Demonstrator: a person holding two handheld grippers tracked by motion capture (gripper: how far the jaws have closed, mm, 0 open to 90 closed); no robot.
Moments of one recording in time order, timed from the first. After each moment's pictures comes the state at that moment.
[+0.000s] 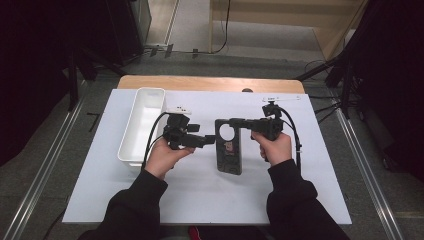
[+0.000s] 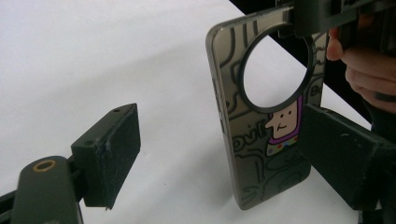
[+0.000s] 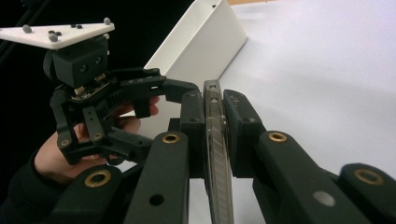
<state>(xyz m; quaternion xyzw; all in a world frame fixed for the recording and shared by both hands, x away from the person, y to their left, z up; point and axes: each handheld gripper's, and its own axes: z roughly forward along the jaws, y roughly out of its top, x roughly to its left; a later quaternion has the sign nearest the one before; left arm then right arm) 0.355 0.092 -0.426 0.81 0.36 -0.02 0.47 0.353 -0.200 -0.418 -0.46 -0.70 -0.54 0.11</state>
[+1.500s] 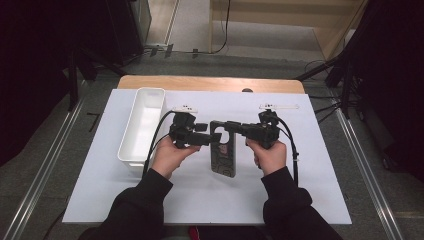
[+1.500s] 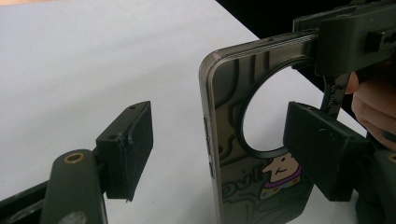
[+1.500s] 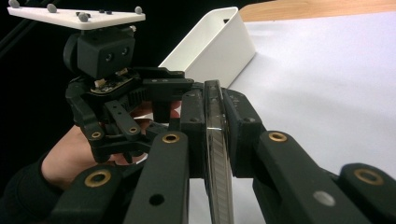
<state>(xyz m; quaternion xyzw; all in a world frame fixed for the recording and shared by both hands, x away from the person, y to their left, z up) 0.356 0.076 -0.425 0.80 0.35 -0.02 0.48 0.327 -0.182 -0.414 -0.45 -0.69 -0.56 0.06</state>
